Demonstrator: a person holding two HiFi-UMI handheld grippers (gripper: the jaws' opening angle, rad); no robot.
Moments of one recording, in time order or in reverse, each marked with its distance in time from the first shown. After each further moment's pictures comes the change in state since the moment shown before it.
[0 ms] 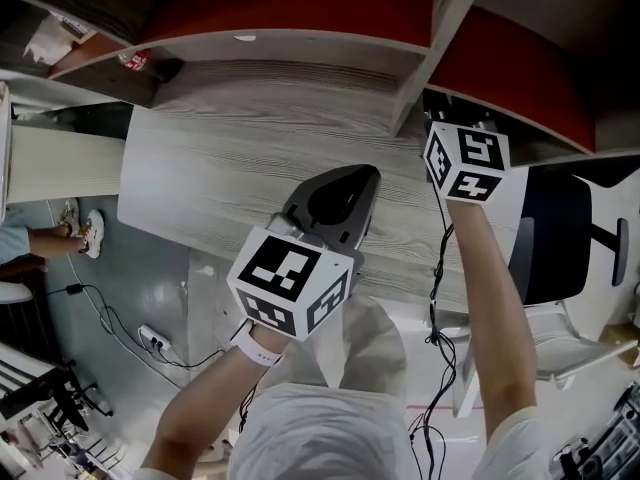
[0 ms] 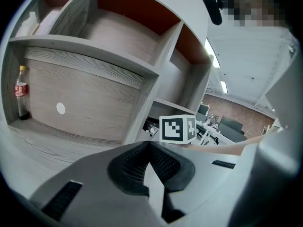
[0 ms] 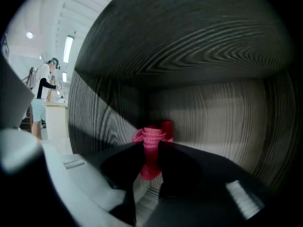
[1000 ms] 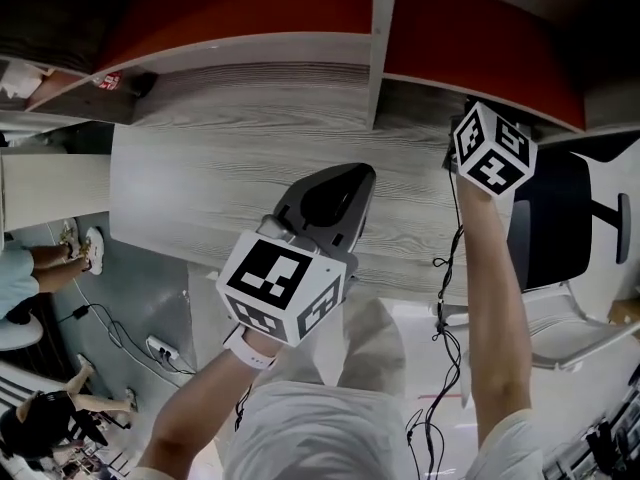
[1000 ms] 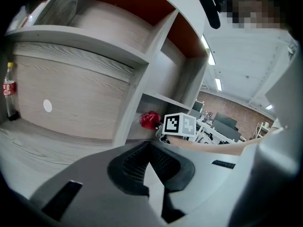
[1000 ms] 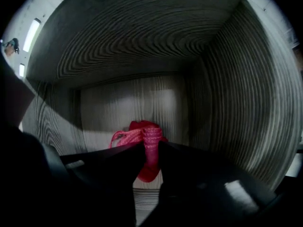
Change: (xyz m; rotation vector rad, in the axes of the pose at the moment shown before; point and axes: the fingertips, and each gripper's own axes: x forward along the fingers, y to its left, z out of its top) left arm 0.025 -0.021 -0.006 0.034 0.043 -0.068; right arm -0.051 -0.140 -0.024 0.136 0.007 -0.469
